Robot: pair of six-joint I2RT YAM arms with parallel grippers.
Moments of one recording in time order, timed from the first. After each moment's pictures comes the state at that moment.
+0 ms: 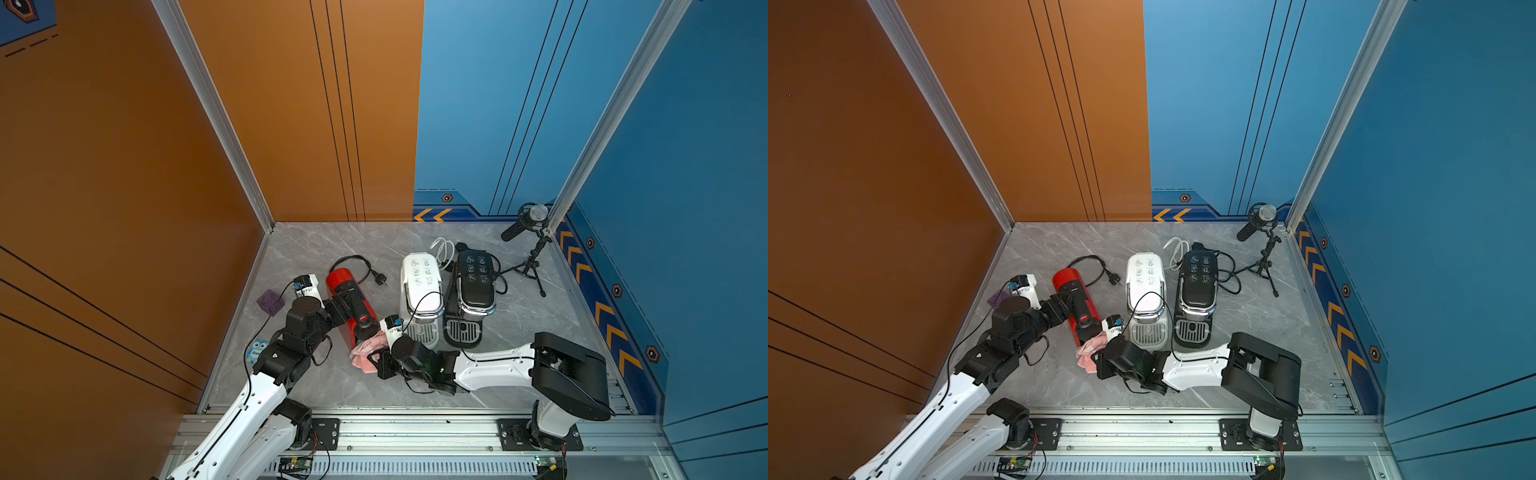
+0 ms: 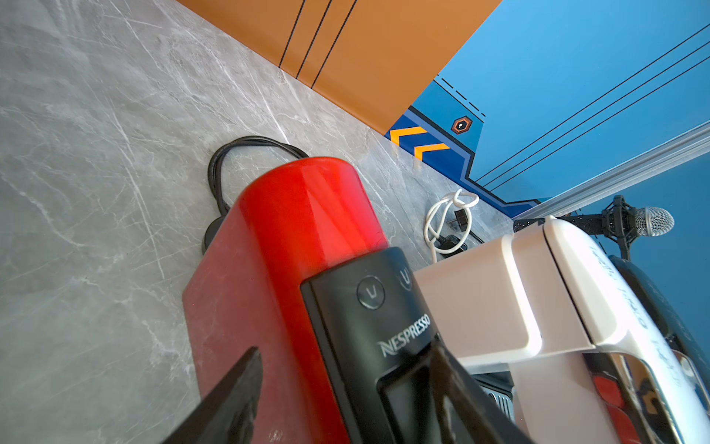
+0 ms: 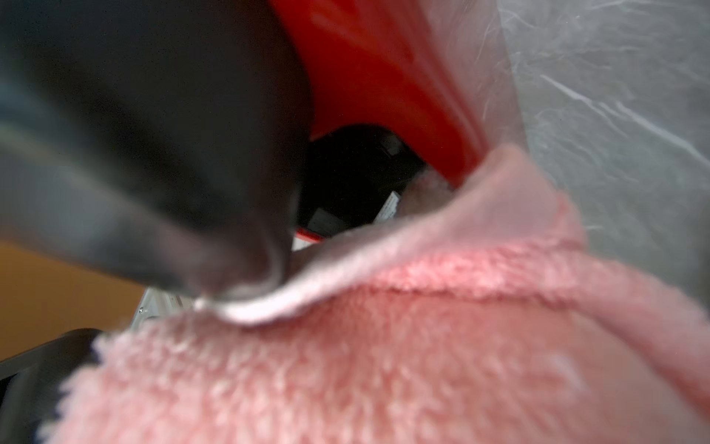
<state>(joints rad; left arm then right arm) -0.37 0.75 0.56 -0.26 -0.10 -0.71 1.23 1.74 0.82 0.38 0.12 0.88</state>
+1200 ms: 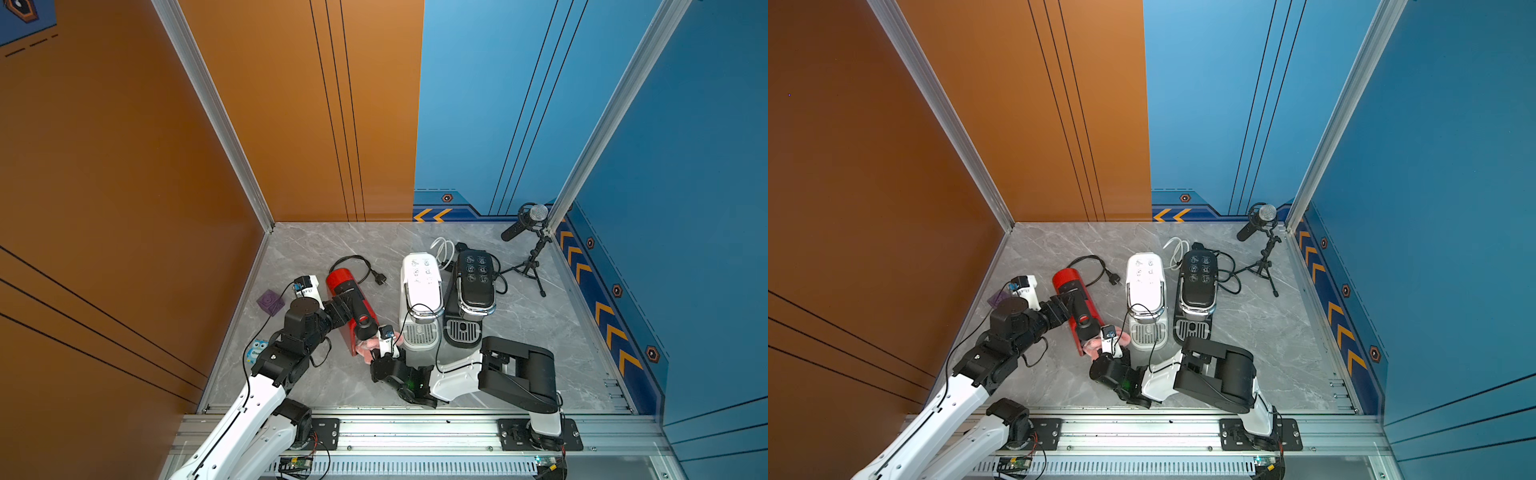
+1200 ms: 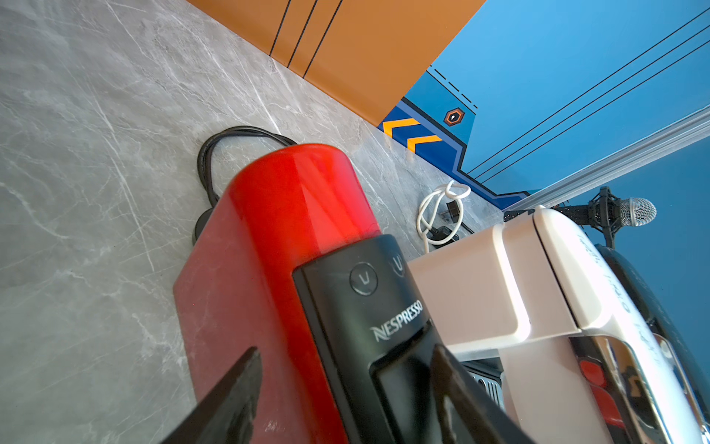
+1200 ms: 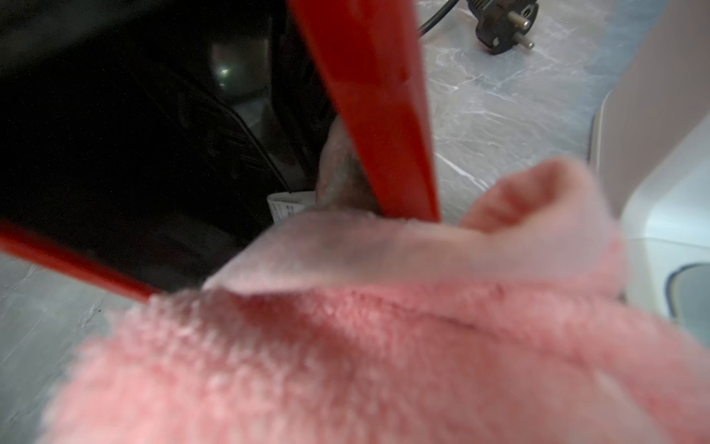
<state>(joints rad) -0.35 0.73 0.55 -0.27 -0.05 -0.71 1.31 2.00 0.89 0.53 0.60 0.67</state>
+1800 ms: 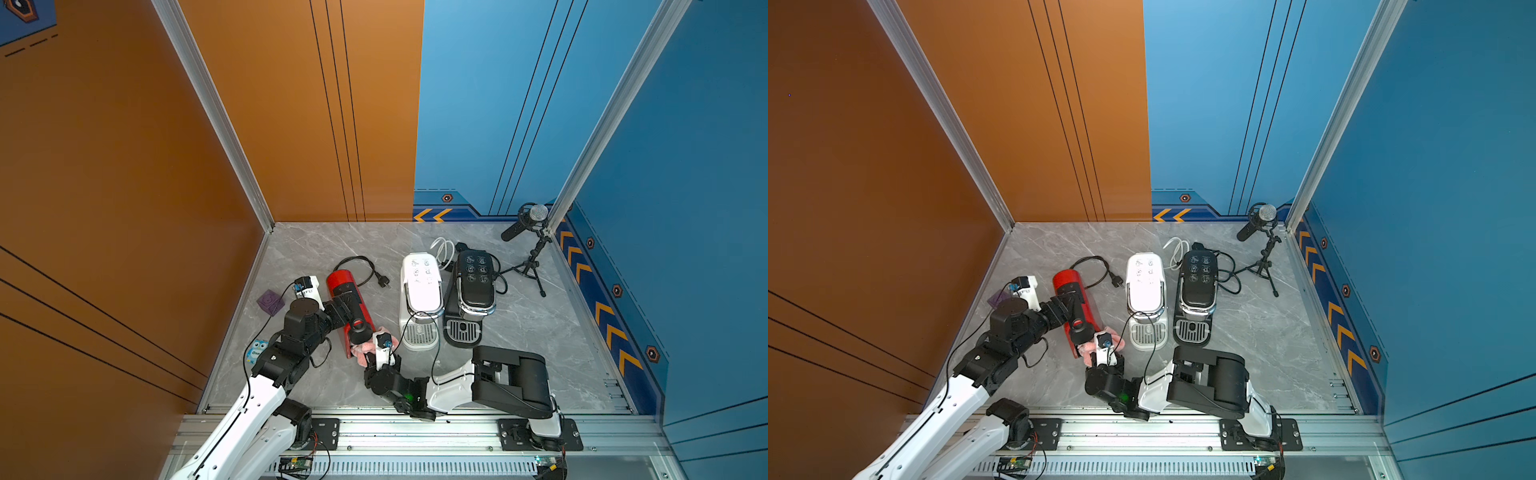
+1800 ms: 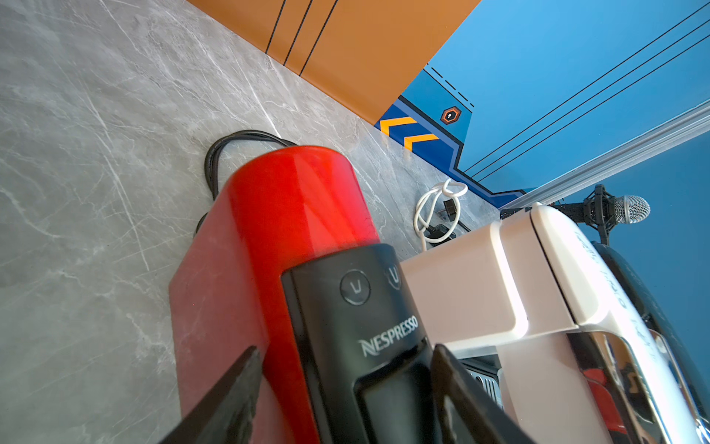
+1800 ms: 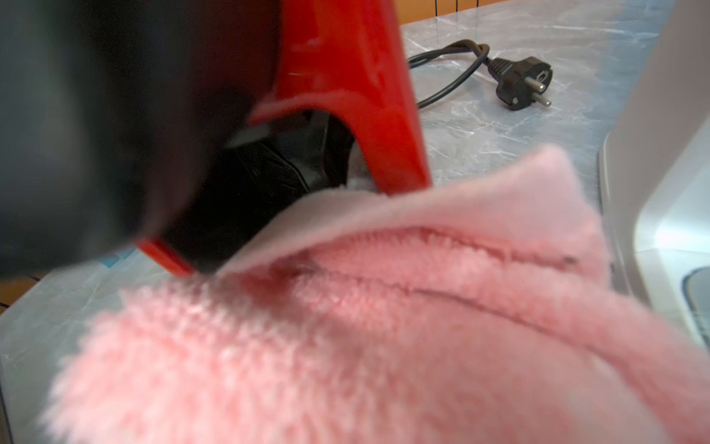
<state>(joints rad) -0.35 0.73 0.54 -0.26 -0.04 -0.71 1.39 2.03 0.87 0.72 0.73 0.66</state>
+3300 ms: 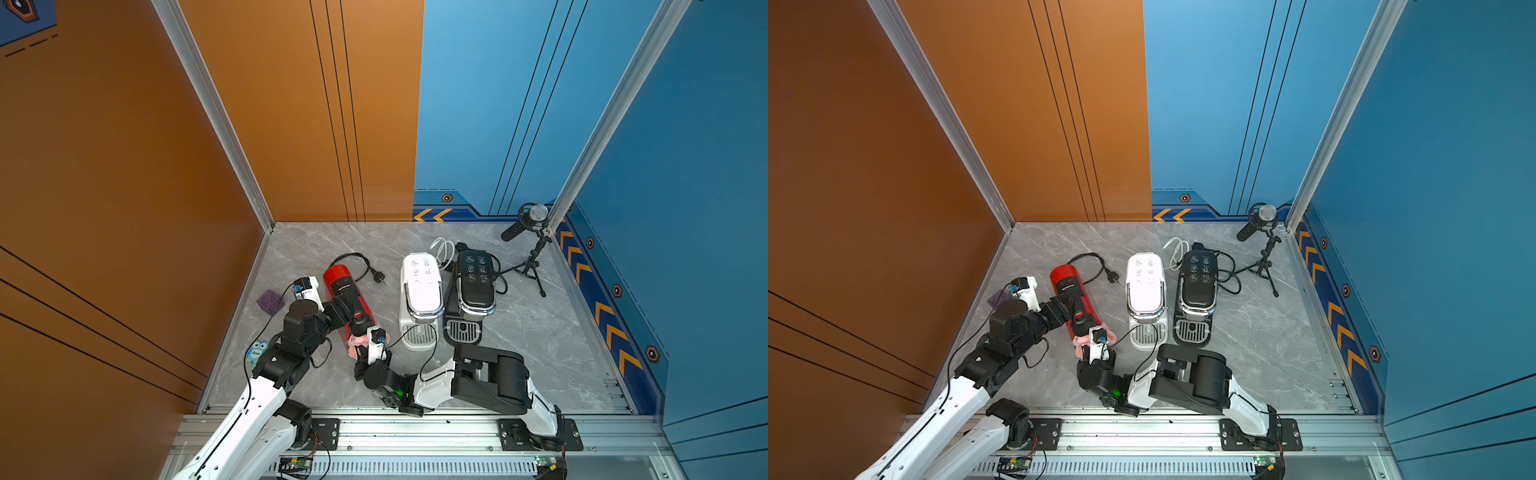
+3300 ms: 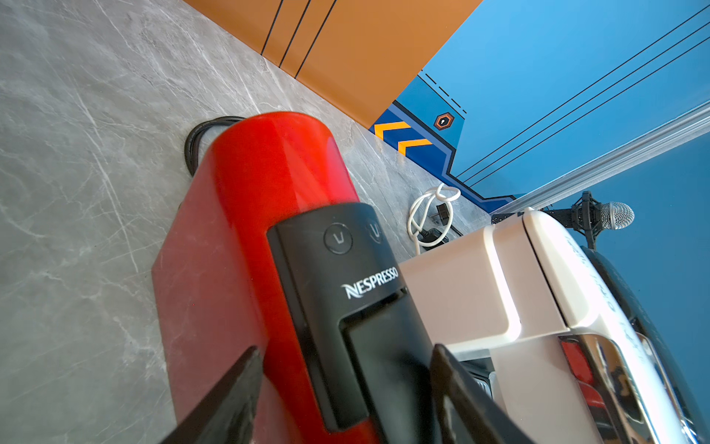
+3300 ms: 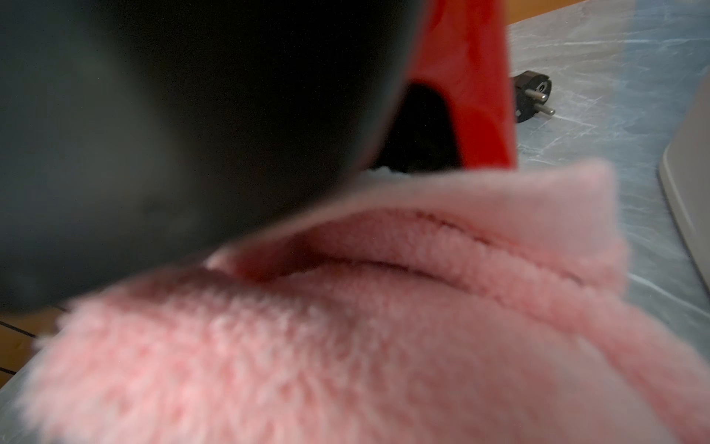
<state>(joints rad) -0.35 0.72 0.52 -0.22 -0.02 -0.73 1.36 2.16 0.98 0.85 0.75 0.64</state>
